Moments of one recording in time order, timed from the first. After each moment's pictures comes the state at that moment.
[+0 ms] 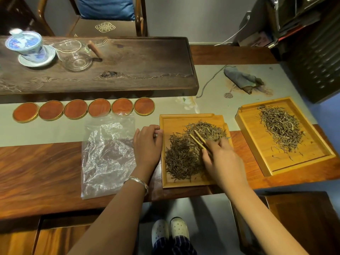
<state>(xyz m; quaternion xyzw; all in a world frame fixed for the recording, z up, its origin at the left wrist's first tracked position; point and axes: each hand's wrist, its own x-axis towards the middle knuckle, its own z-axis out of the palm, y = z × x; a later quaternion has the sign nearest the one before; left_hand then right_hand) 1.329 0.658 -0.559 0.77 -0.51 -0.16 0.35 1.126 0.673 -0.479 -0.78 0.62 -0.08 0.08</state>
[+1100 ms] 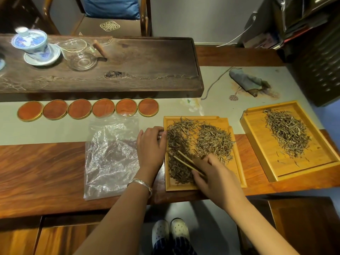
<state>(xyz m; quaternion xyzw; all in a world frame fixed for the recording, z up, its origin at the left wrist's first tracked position) 1.329 0.658 -0.562 0.77 -0.51 -0.16 0.35 1.131 0.696 -0.486 -0.84 0.51 -0.07 0.18</state>
